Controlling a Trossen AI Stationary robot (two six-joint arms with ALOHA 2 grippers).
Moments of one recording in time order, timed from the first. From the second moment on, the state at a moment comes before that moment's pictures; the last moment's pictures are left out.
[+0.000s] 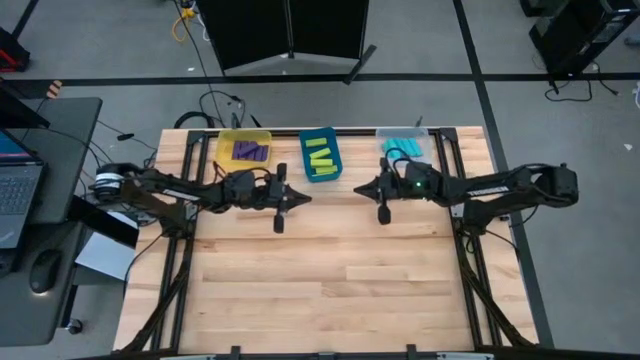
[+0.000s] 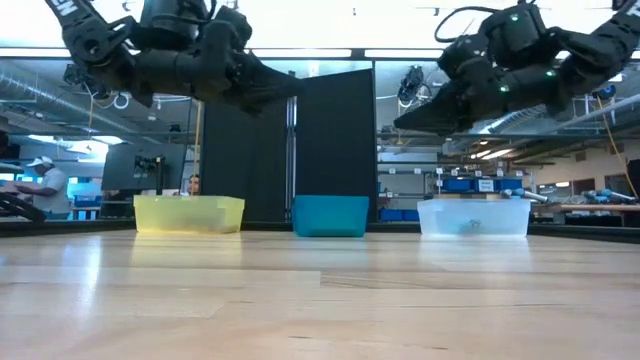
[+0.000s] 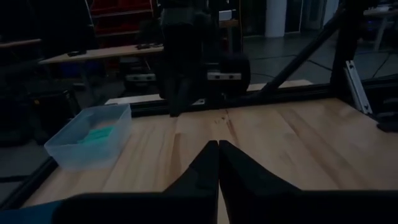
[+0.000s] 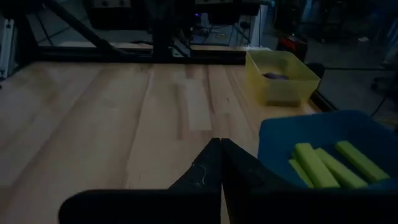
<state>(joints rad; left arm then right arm) 0.14 1.39 0.50 0.84 0.15 0.10 -0.27 1.22 0.38 0.60 -0.16 -0.10</state>
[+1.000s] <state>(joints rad) 0.15 0.93 0.14 0.84 0.12 0.04 -0.26 0.58 0.01 0.56 -0.16 -0.06</state>
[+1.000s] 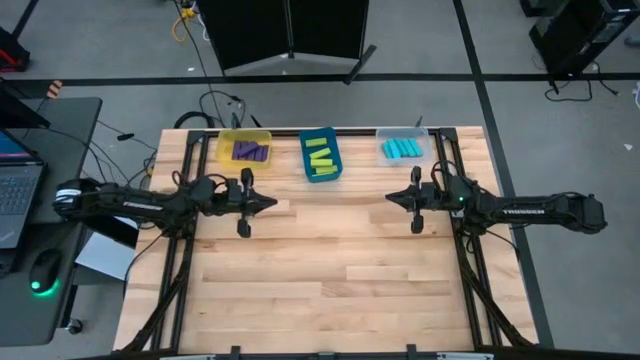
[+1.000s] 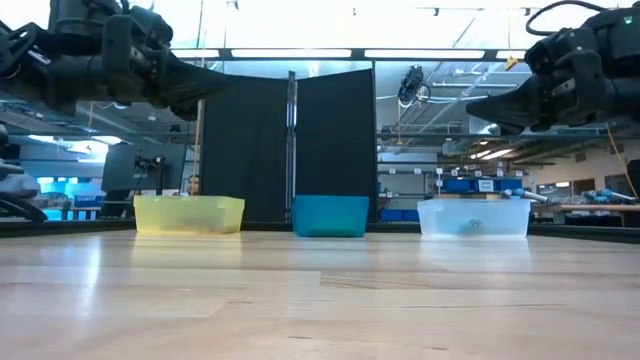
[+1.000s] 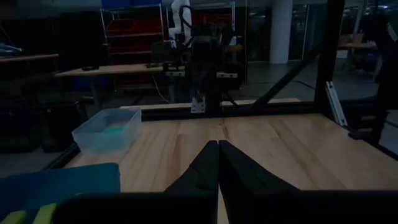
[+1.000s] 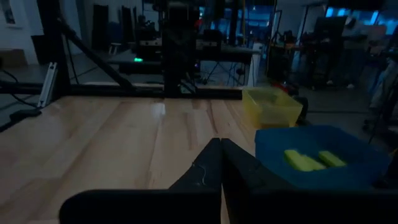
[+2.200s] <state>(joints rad) 0.14 0.08 0.01 0.18 0.01 0.03 -0.27 0.01 0.01 0.03 -0.10 -0.04</state>
